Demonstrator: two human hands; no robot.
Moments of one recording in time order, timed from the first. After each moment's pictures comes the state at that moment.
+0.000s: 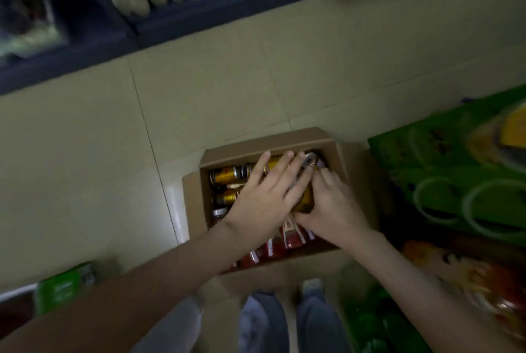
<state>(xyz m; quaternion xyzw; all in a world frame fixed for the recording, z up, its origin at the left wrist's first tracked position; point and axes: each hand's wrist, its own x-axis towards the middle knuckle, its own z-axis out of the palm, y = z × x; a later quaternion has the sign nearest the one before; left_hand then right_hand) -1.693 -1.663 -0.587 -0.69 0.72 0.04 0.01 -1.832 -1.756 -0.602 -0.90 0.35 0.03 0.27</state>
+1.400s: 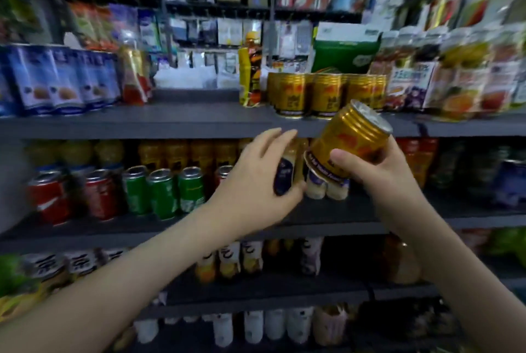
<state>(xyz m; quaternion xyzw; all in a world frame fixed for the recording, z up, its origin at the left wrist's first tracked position) -2.432 -1.419 0.064 -0.11 0.91 0.12 -0.37 -2.580 -1.291 0.076 -0.41 0.57 -0.71 0.11</state>
